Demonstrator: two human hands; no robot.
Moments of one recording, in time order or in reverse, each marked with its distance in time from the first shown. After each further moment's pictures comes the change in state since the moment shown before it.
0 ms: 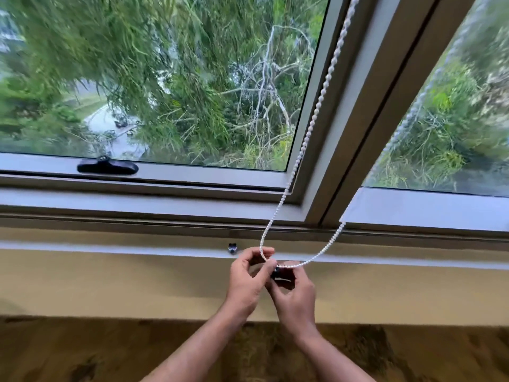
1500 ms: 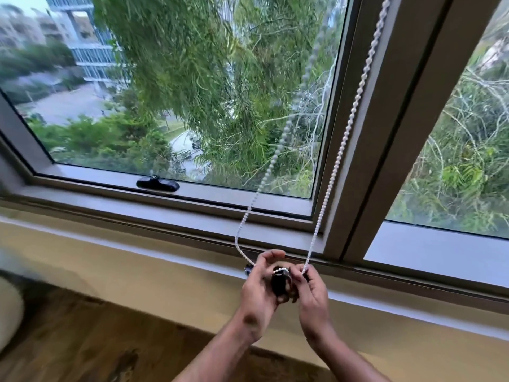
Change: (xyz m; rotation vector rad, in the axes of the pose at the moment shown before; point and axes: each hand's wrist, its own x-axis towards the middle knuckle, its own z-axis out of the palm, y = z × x) left_hand 0.001 0.037 0.042 -0.319 -0.050 -0.048; right_hand 0.068 -0.004 -0.019 0.445 -0.317 0.124
